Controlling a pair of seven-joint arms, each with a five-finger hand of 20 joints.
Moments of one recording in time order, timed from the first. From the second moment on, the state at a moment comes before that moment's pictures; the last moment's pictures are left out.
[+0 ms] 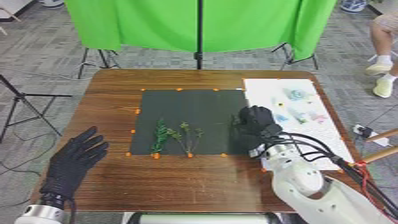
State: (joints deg) left arm 135.5 -61.7 -104.4 -118.0 38.4 -3.1 9.8; right arm -81.8 -46.3 47.5 -100.2 -131.7 21.6 16.6
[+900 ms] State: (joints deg) left arm 135.5 -61.7 -104.4 -118.0 38.4 -3.1 9.9; right arm -77.5 -48.4 42.4 -102.9 -136.6 7.3 14.4
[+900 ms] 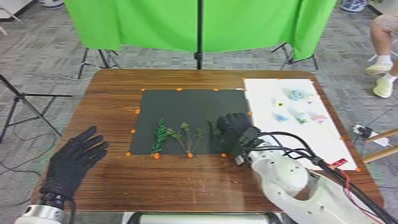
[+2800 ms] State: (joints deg) left arm 135.6 -61.6 -104.4 -118.0 38.4 -3.1 10.0; right arm -75.8 -47.8 44.9 -103.5 -130.5 -5.3 15.0
